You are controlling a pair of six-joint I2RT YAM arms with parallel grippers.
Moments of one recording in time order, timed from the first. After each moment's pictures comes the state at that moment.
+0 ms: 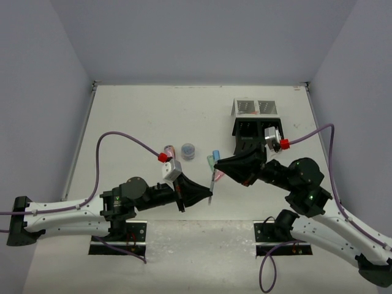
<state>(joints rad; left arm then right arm) -1.35 0.76 0.57 0.27 -0.05 -0.42 0.89 0.63 0.73 0.18 -0.38 0.48</state>
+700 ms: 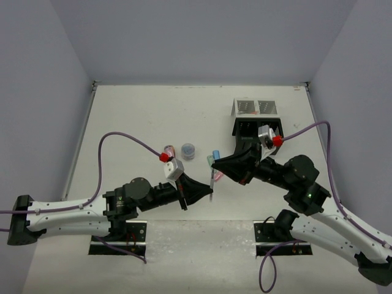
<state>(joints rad) -1.35 0.79 0.56 0.28 -0.11 -0.41 0.90 0.65 0.74 0.12 -0.35 0.48</state>
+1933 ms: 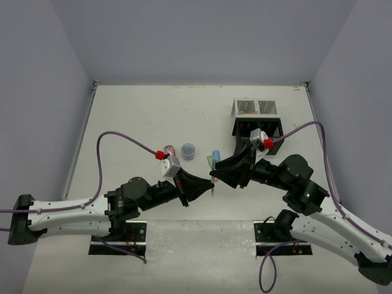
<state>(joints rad) -1.35 0.81 0.56 0.39 -0.15 -0.40 0.90 0.66 0.73 0.04 -0.40 0.45</state>
